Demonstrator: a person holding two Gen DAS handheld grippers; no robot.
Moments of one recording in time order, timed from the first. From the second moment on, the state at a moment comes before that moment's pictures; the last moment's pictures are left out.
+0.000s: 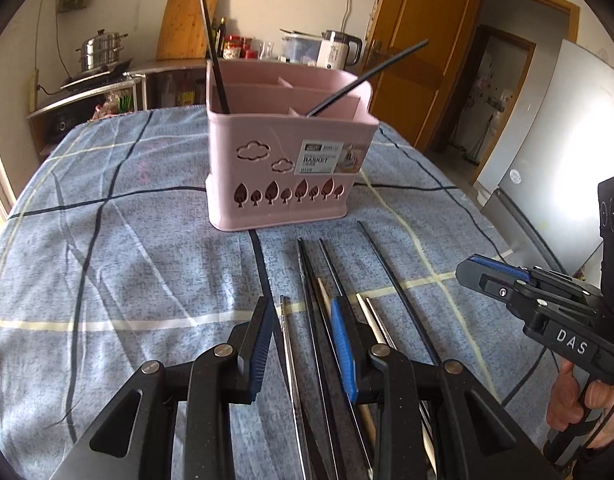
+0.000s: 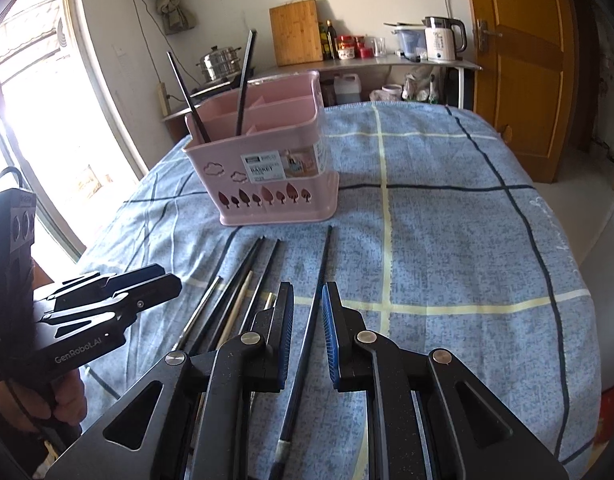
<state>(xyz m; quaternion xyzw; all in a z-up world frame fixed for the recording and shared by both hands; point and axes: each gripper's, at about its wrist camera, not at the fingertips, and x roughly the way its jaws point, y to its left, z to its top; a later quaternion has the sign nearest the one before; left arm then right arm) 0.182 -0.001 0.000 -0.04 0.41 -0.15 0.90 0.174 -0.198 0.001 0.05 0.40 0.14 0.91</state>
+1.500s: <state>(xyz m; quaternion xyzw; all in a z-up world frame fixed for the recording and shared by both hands) 0.261 -0.034 -0.037 0.01 0.47 -0.13 0.87 0.254 -0.177 -0.049 0.02 0.48 0.12 0.87</state>
